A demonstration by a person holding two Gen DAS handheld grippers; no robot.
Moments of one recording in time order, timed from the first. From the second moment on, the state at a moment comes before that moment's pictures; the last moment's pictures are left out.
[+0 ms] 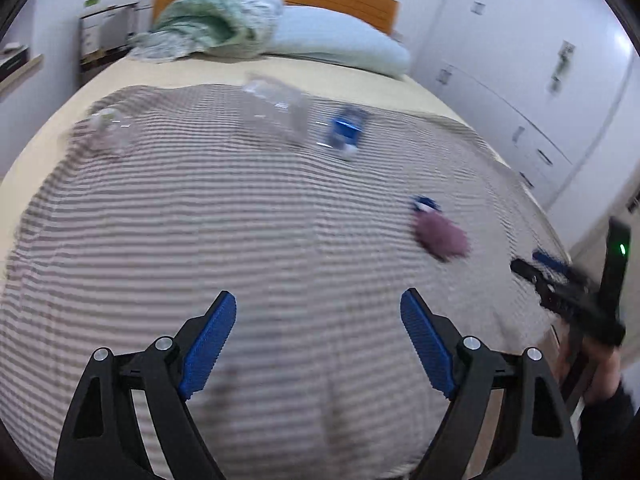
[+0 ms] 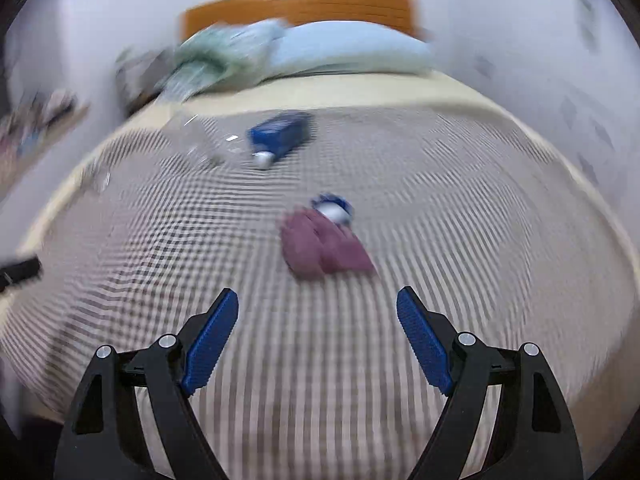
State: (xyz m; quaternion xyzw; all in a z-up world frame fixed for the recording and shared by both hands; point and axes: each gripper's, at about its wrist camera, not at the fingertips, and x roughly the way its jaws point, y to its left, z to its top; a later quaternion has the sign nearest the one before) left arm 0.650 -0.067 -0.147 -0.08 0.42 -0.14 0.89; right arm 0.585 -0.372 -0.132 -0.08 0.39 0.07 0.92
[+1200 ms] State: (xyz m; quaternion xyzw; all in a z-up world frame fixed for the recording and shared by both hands) left arm 0.993 0.190 -0.216 -0.34 0.55 0.11 0.75; right arm 0.715 -0.317 -0.147 -0.20 0.36 0.18 0.89
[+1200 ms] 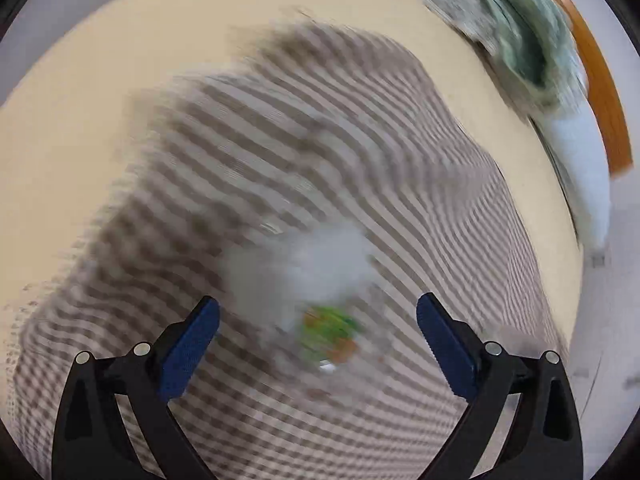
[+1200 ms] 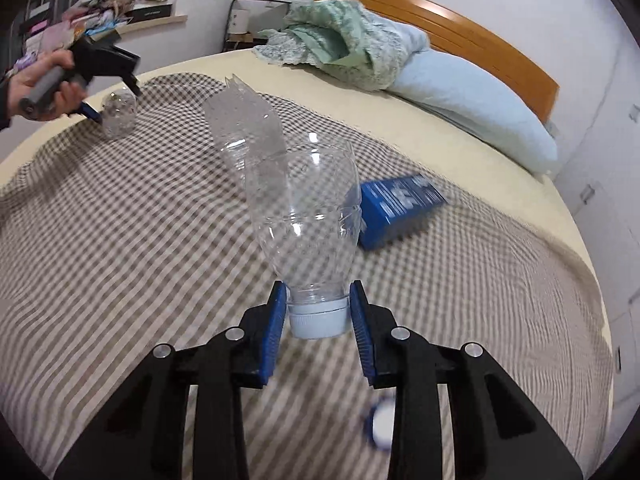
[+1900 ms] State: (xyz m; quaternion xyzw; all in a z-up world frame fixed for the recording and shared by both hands) left arm 0.733 0.032 -0.004 -0.13 0.42 -0.11 0.89; right arm 0.483 -0.429 -0.098 -0.03 0.39 0.04 0.92
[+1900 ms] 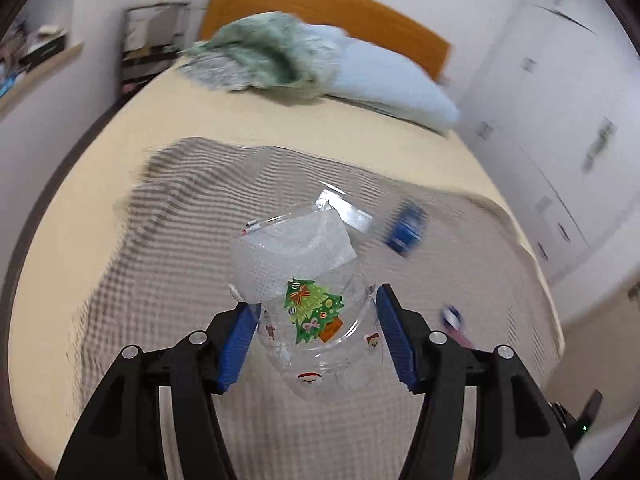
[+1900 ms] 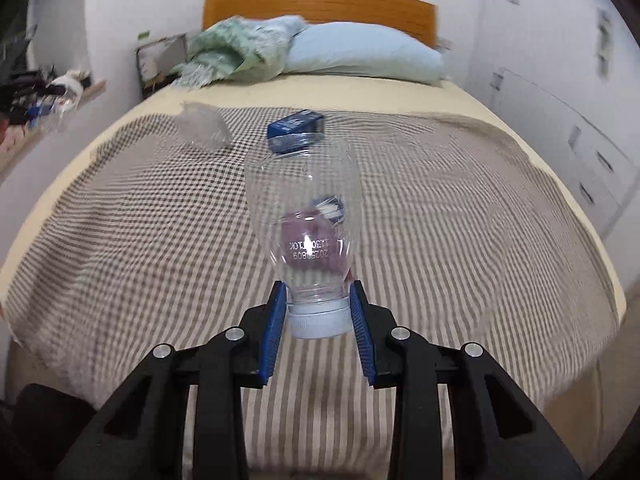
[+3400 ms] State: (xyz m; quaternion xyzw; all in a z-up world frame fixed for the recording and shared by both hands) left arm 0.432 -0.462 -0.496 0.12 0.80 -0.16 0.56; right arm 0.101 -0.554 -0.433 0.28 0.59 -0.17 0.74
